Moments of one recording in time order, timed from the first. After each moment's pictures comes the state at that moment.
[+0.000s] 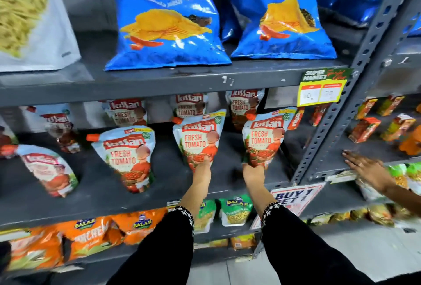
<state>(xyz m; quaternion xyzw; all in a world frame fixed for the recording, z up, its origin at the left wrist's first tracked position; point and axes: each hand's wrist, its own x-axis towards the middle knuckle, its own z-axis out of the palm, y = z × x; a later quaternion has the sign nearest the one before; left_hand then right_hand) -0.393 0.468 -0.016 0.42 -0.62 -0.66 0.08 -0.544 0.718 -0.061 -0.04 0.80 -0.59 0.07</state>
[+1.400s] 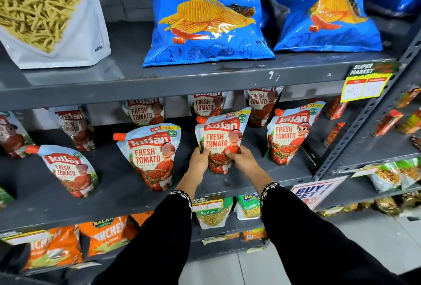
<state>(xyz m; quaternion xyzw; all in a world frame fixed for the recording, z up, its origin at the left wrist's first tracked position) -0.375 0.385 -0.002 0.36 -0.63 -0.69 0.07 -0.443 0.493 -0.009 -0.01 0.72 -0.64 0.26</state>
